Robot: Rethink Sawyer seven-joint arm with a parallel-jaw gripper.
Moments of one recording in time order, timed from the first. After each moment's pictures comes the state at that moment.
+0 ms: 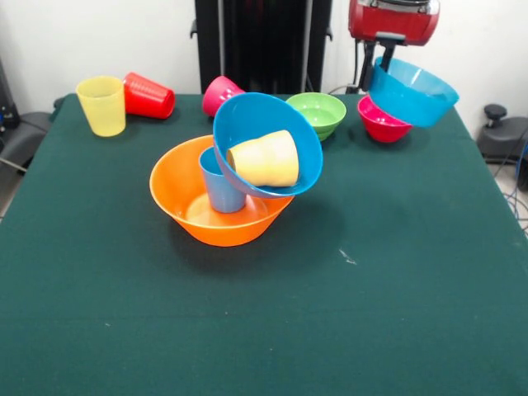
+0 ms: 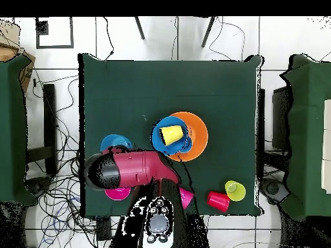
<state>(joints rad) 0.01 -0.83 -0.04 1.87 -0.13 0.46 1.94</state>
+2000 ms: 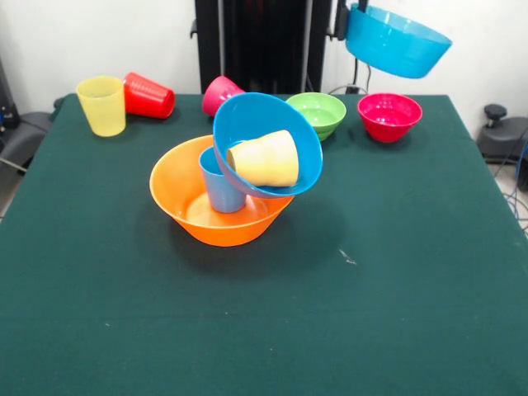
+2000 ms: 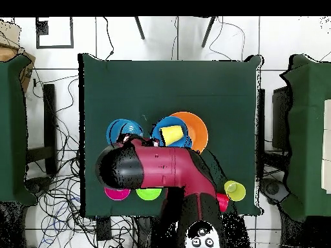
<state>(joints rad) -0.19 -1.05 0.09 1.88 -0.14 0.57 1.94</state>
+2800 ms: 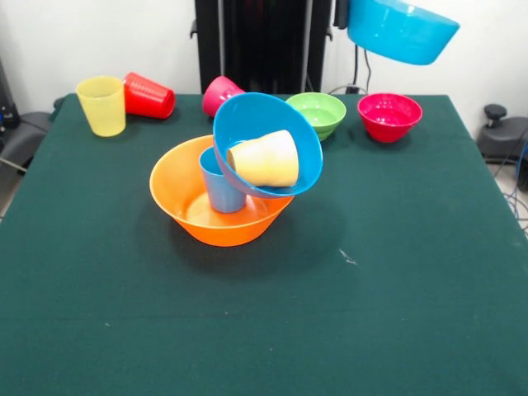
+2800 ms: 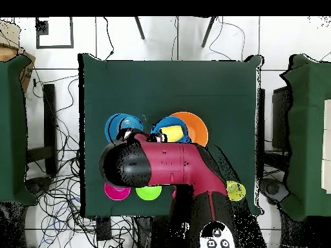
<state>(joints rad) -0.29 -1.10 0.20 1.90 -0.14 0.58 1.94</state>
